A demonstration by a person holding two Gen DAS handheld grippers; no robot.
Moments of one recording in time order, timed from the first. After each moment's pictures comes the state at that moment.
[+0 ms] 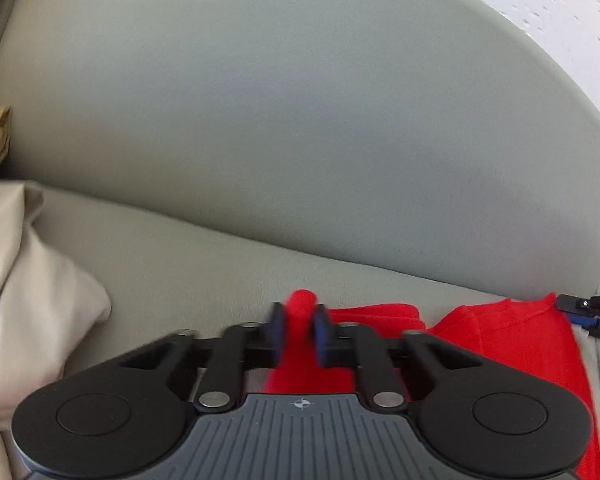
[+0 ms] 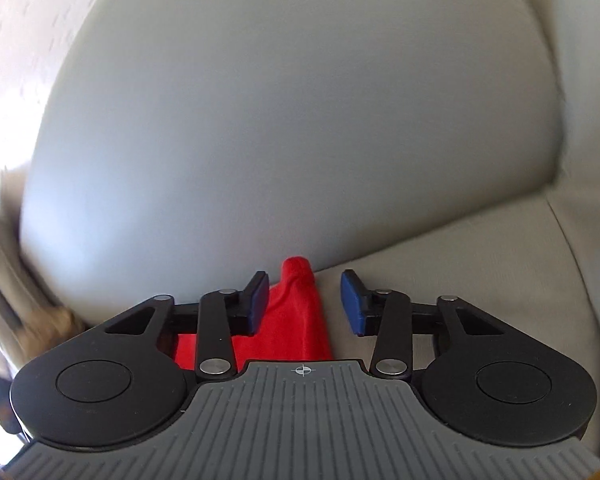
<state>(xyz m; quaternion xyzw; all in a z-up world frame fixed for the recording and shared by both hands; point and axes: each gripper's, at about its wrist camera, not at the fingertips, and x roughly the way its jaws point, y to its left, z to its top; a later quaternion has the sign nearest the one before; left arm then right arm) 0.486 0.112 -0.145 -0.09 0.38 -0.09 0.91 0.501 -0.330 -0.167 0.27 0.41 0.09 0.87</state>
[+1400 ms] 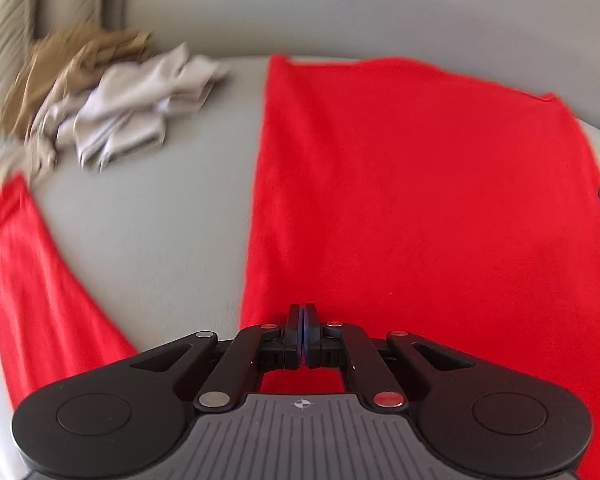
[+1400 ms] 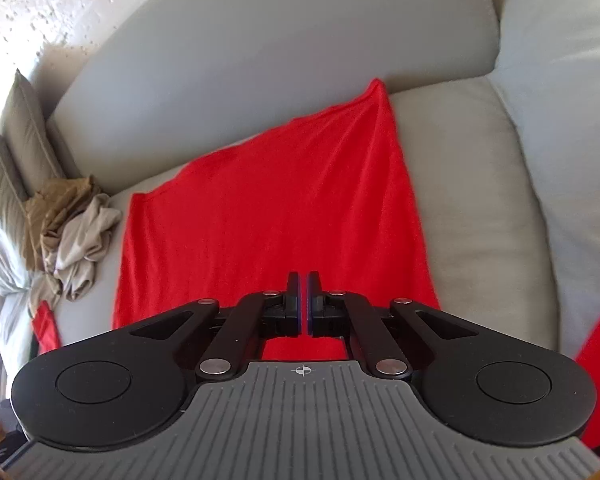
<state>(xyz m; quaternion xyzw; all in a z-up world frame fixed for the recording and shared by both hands) 0.244 0.038 -0.146 0.01 0.49 0.07 0.87 0.320 -0.273 -0.129 0.21 0.46 0.10 0.86</state>
